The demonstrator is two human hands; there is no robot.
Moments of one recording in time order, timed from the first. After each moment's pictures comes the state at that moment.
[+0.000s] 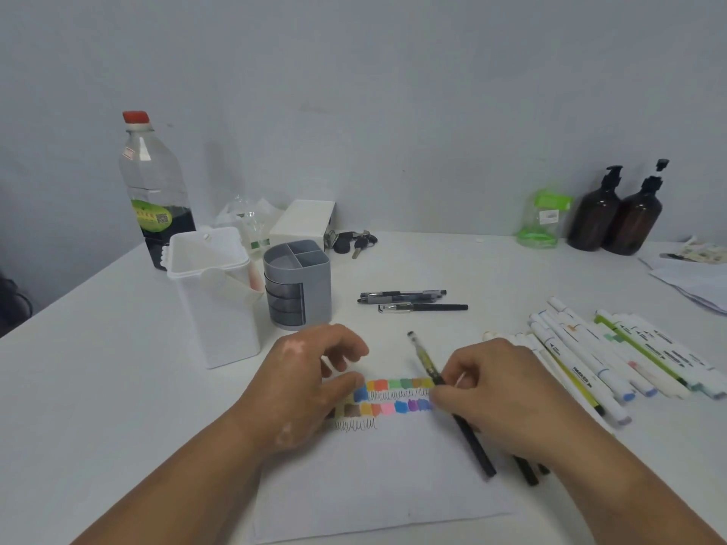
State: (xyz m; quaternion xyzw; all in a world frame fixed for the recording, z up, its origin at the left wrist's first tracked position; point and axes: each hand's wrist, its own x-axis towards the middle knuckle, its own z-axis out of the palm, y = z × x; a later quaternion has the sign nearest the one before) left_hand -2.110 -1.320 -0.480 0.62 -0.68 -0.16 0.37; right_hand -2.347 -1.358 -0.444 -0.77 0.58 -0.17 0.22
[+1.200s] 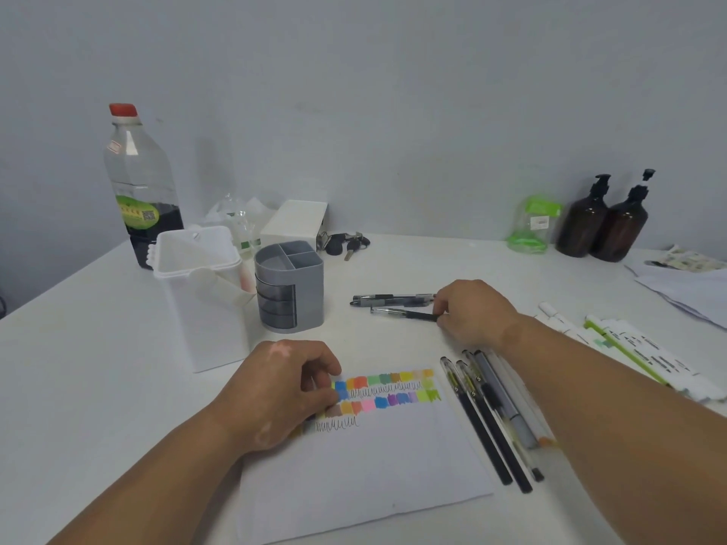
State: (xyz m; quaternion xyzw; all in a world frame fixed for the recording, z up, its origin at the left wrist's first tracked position) left_hand -2.089 -1.332 -0.490 0.66 -0.68 -0.17 0.28; right_hand -2.336 -1.505 -0.455 -0.82 0.57 -0.05 0.03
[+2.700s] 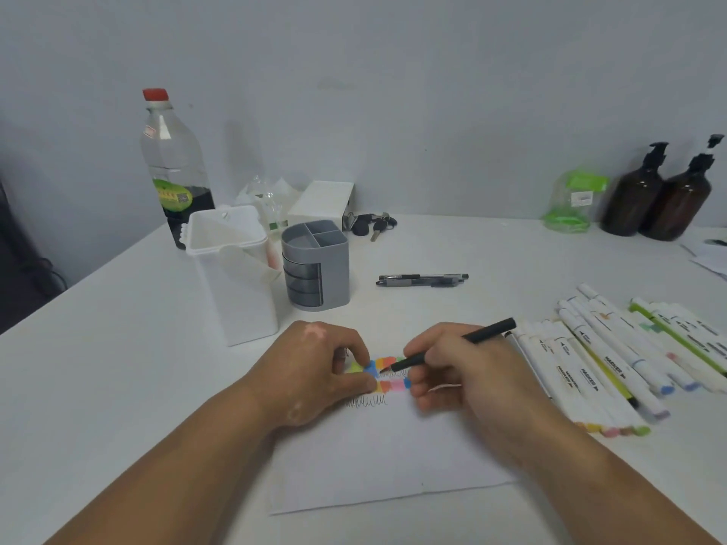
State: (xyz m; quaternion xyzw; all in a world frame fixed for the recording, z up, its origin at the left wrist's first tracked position) left_hand -2.095 -1.325 -0.485 0.64 -0.71 -0.14 0.26; right_hand -2.309 -1.353 -0.467 -0.58 0.40 -0.37 0.61
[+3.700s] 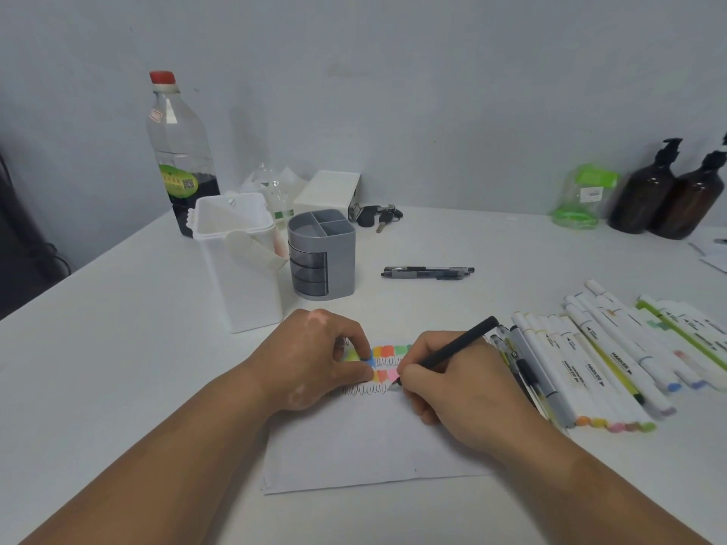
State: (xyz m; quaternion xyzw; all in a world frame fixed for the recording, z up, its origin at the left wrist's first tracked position) left_hand -2.090 -1.328 -0.486 0.66 -0.70 -0.13 0.24; right_hand -2.299 -1.346 -0.476 -0.72 0.48 -0.27 0.42
